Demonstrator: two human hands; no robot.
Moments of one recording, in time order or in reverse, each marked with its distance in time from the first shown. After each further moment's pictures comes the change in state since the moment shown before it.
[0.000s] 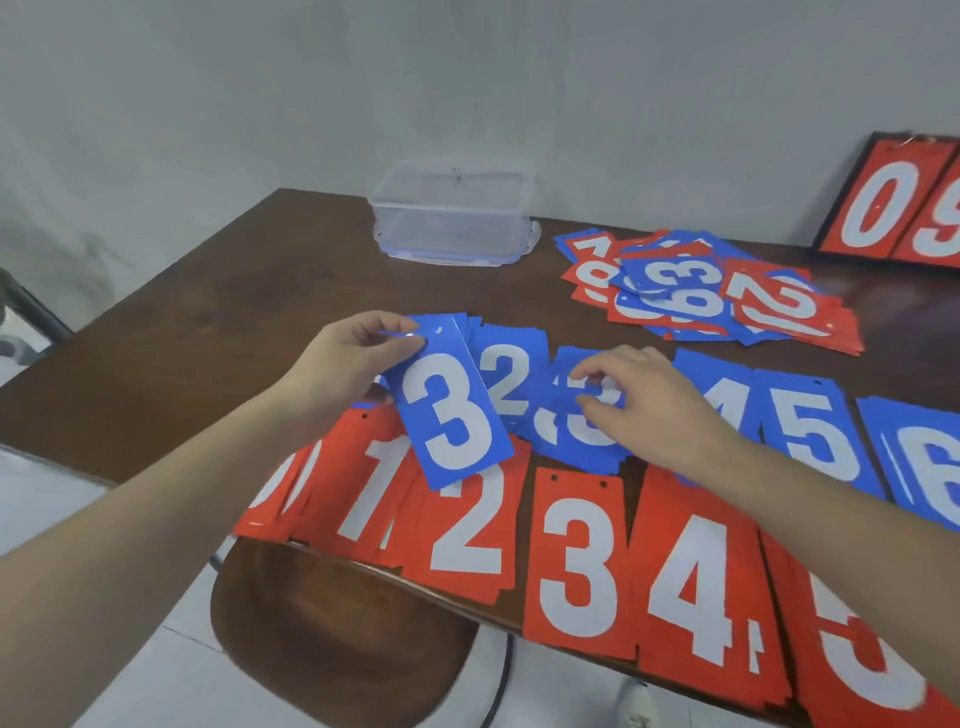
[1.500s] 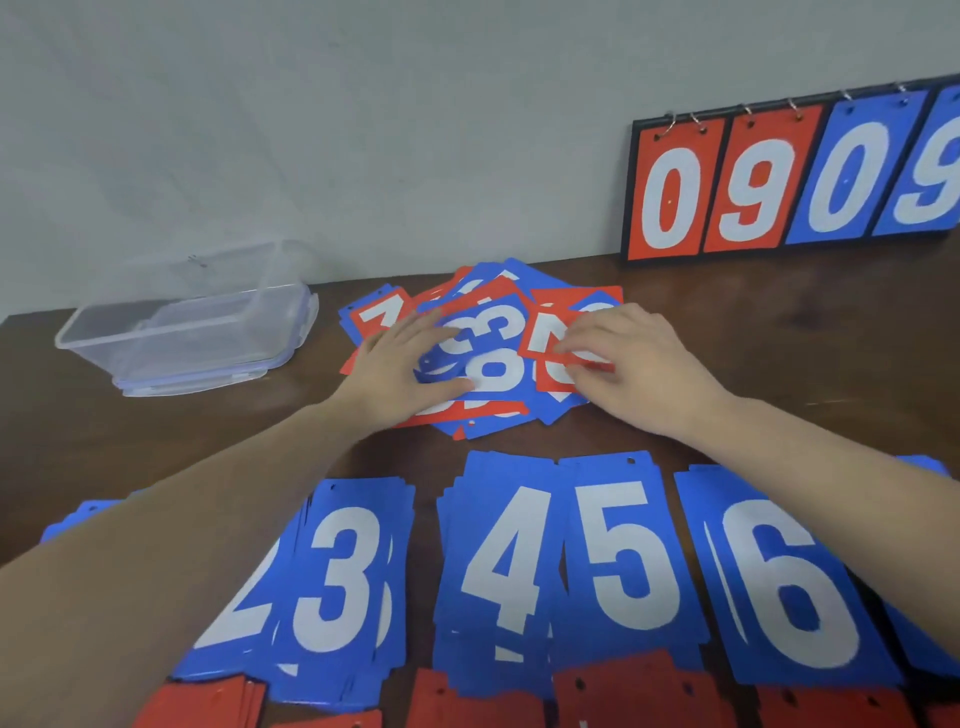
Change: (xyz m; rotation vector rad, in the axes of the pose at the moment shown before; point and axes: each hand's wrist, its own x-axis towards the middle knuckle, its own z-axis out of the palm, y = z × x) left_hand 0.220 0.041 0.265 0.905 -0.351 0.445; right_hand 0.052 0.247 -0.110 -0.158 0.113 0.045
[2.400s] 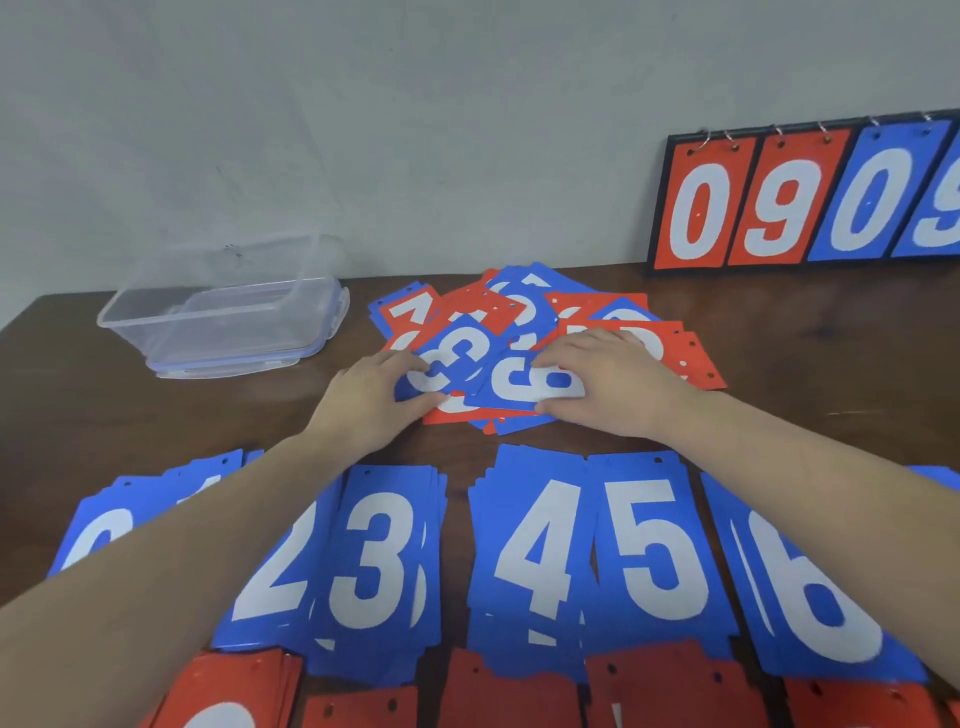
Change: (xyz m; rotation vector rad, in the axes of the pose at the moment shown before) left_hand -0.052 -0.023 -0.015 0.057 0.087 -0.142; right_hand 0.028 -0.036 0.019 -0.114 -0.189 -0.055
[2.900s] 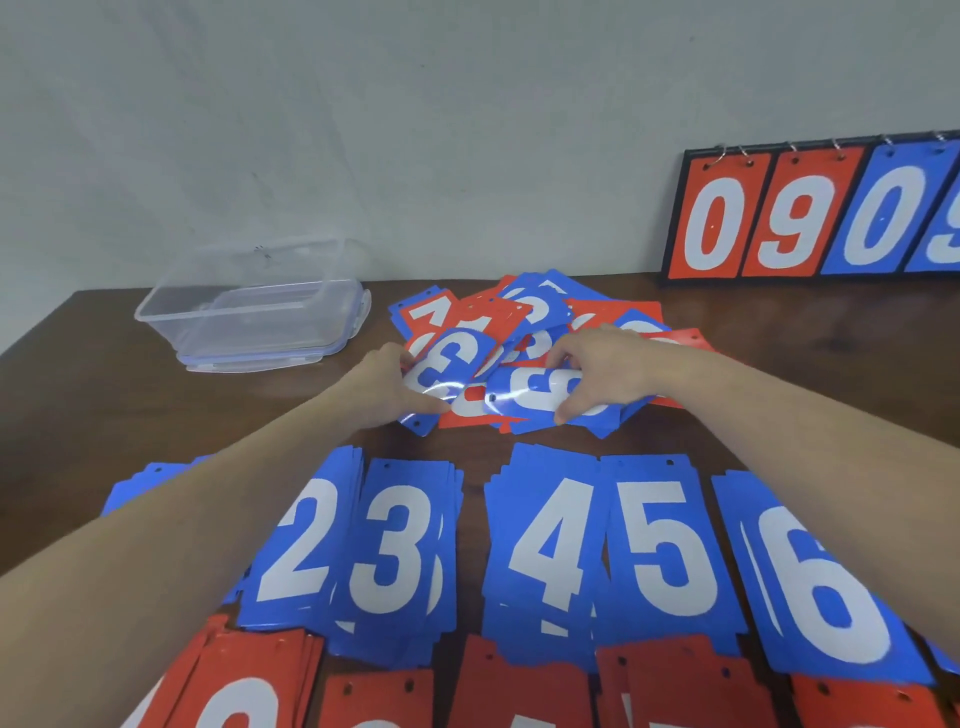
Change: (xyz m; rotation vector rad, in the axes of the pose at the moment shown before) left_hand 0.012 -0.002 -0.020 -0.212 -0.188 -0.335; right_hand 0.034 -0.012 -0.026 0.018 -0.346 0.131
